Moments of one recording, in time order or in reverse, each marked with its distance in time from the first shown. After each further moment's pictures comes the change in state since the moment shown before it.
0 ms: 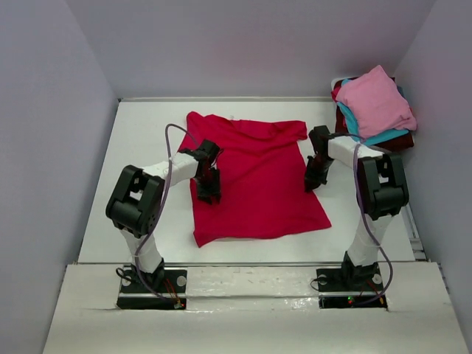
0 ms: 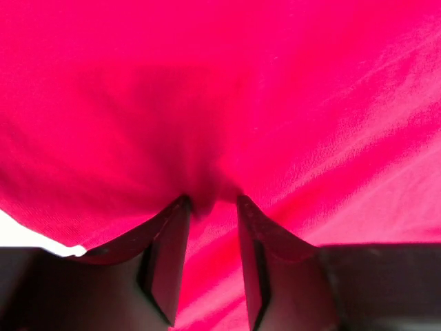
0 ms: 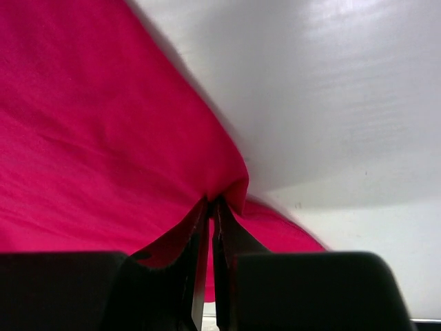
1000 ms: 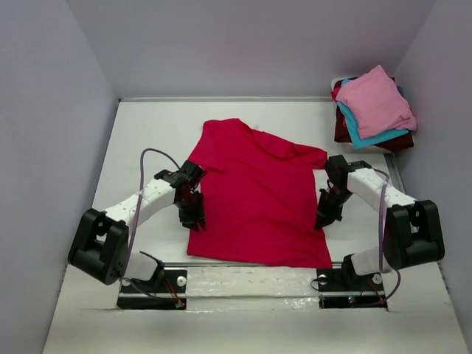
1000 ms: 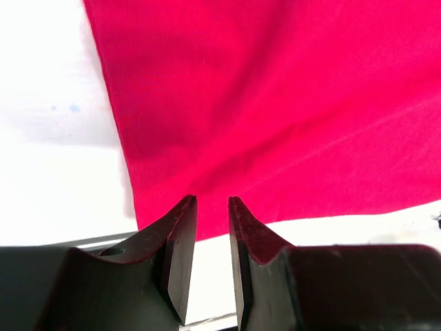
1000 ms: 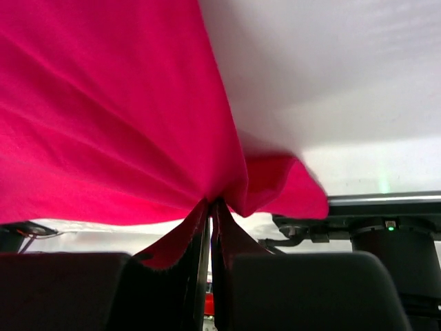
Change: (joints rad) left arm -0.003 -0.420 -0.314 -0.185 0.080 -0.059; right arm 0.000 -0.486 -0.457 -0.183 -0.185 0.039
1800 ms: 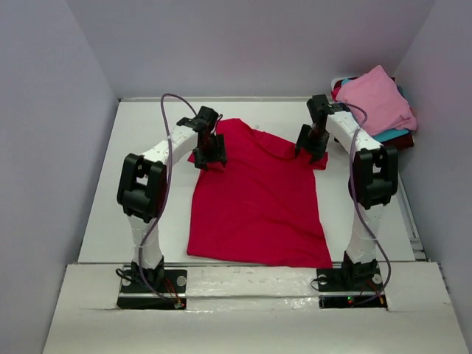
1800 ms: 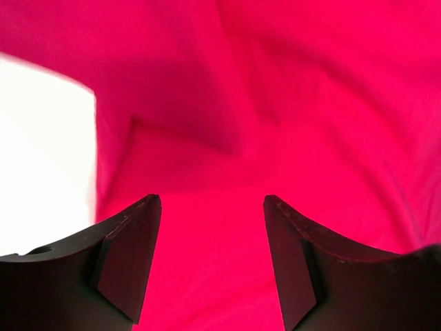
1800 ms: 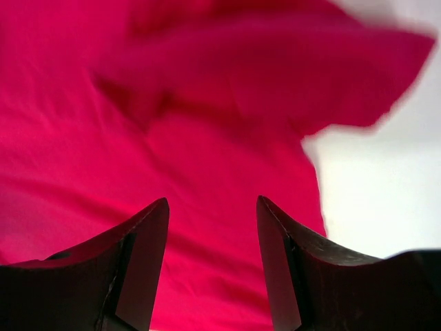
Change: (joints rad) left arm 0.078 0.548 0.724 0.055 -0.132 0.079; right arm 0.000 0.577 0.864 0.012 0.182 -0.024
